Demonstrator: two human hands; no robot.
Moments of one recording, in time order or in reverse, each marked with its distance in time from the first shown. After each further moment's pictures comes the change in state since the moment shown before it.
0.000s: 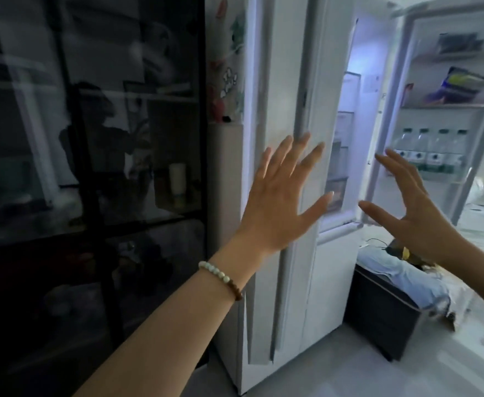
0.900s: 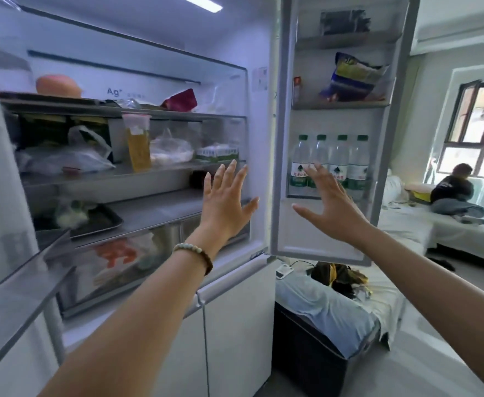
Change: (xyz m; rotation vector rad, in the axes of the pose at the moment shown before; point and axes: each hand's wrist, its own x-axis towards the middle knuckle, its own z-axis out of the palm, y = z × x) left_hand 0.276 -0.008 0.496 0.136 -0.267 -0.238; right_hand 0.130 0.503 -0.061 -0.306 -0.082 0.241
